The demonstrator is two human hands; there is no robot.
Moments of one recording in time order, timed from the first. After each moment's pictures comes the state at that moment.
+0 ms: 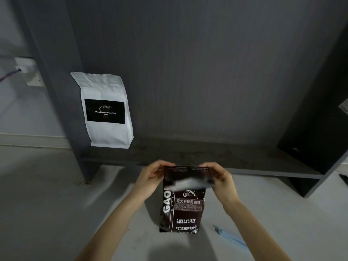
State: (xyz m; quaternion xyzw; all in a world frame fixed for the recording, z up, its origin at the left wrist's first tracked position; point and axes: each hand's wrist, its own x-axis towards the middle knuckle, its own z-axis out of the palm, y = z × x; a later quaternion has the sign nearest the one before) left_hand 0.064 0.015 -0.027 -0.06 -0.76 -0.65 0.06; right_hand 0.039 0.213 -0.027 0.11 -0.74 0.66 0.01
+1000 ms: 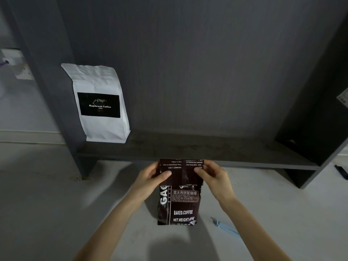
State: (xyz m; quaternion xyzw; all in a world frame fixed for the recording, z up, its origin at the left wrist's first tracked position) left_hand 0.071 0.020 -0.042 -0.01 -0.73 -0.69 0.01; right_hand 0.044 0.211 -0.037 0.07 -0.75 0.66 -0.01
